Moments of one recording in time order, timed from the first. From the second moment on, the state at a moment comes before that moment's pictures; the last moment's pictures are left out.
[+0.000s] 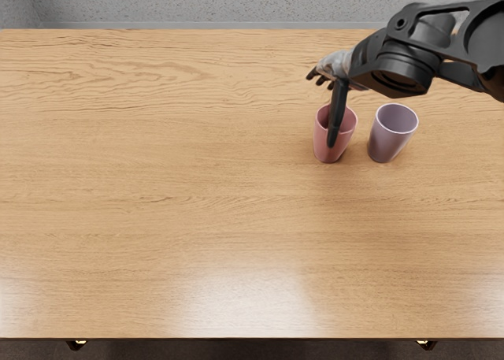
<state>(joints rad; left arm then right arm) -0.11 0.00 0.64 -0.25 0.18 0.17 0.43 1.78 -0.33 -0.42 1.15 -0.19 0.02 -0.61</state>
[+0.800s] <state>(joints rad) -0.11 0.00 0.64 -0.25 0.18 0.17 0.43 1.67 -0.19 -0.53 1.01 -0.24 -0.08 -0.61</state>
